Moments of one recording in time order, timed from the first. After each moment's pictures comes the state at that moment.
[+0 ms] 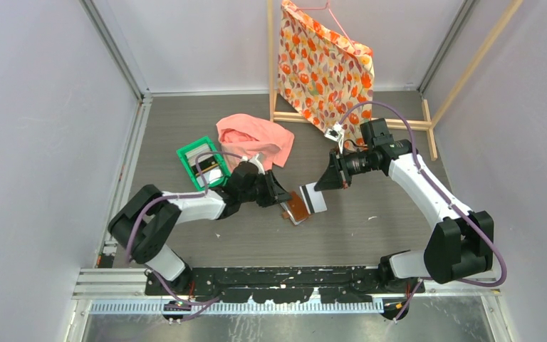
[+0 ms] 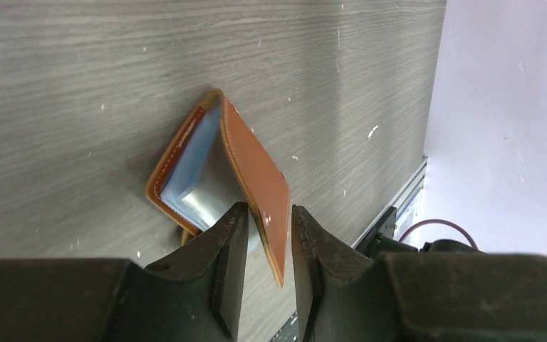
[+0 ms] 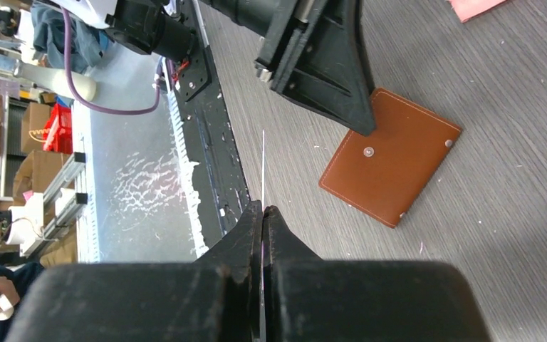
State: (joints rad) left arm -0.72 1.54 0.64 0.35 0.26 -1.01; right arm 0.24 1.35 1.07 -0.76 -1.10 -0.28
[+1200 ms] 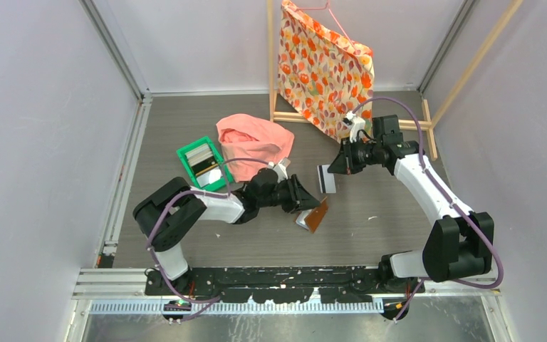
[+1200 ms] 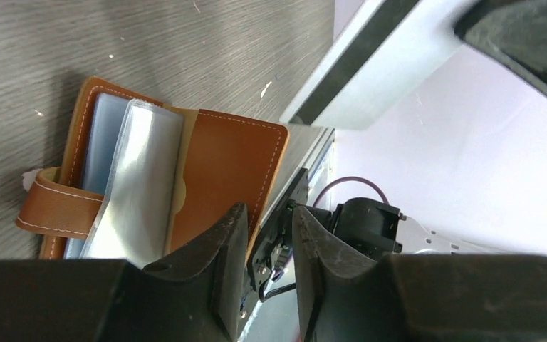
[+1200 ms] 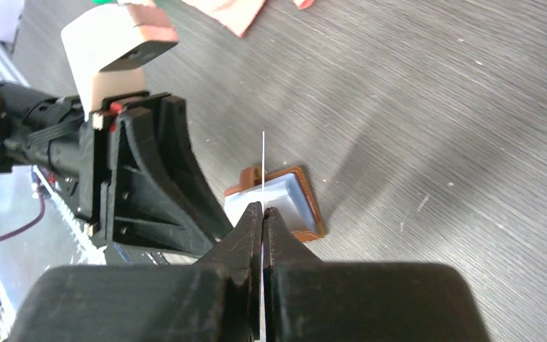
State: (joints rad) left arm -0.87 1.74 0.73 0.64 0.36 -1.24; right arm 0.15 1.35 1.05 -0.58 -0.72 -0.04
